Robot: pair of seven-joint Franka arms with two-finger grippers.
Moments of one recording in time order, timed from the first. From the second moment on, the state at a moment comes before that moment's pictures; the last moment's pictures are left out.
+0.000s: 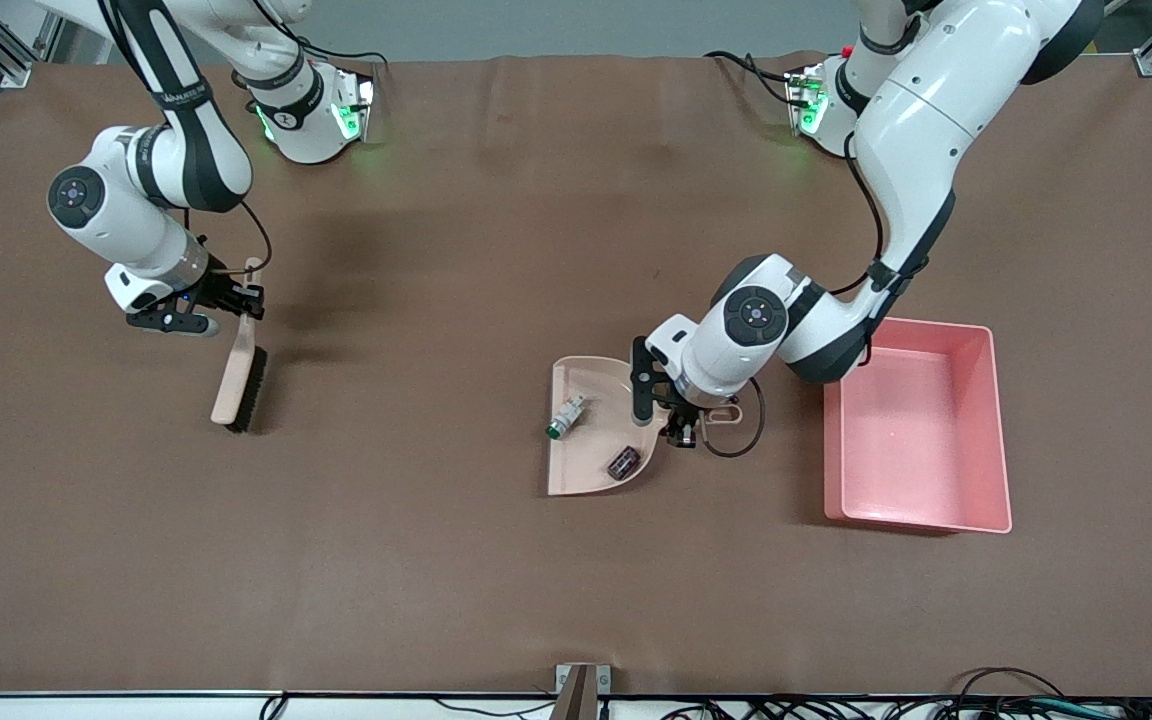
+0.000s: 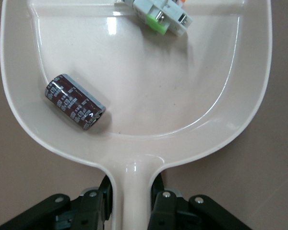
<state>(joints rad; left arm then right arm) -0.15 0.73 -0.48 -1.68 0.32 2.50 0.87 -0.09 0.01 0.03 -2.61 0.07 2.58 0.00</state>
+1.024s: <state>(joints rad) 0.03 0.73 -0.71 -1.58 0.32 2.51 0.88 -0.14 0.11 0.03 -2.58 0.07 2.62 -0.04</state>
